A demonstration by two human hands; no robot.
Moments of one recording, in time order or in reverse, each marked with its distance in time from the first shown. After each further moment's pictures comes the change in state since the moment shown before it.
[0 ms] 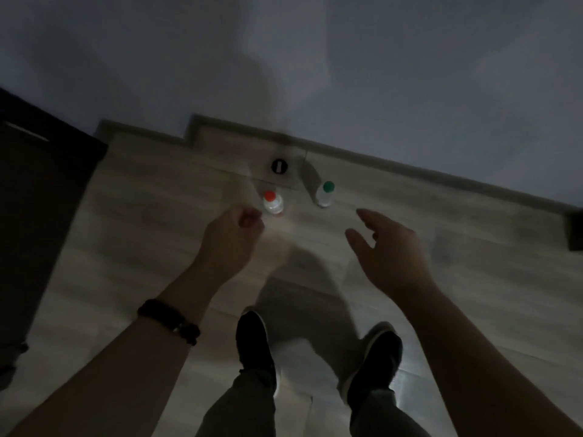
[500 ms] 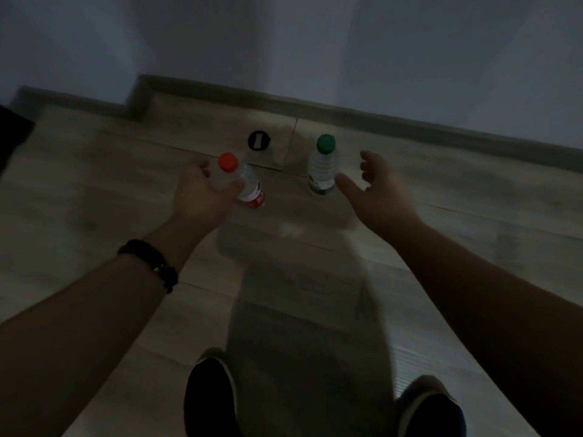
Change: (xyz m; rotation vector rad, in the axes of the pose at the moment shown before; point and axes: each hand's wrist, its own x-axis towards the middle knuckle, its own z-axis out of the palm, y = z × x) left_hand 0.196 -0.164 0.184 -0.068 0.272 -0.003; right_hand 0.210 0.170 0.206 0.240 0.132 -0.086
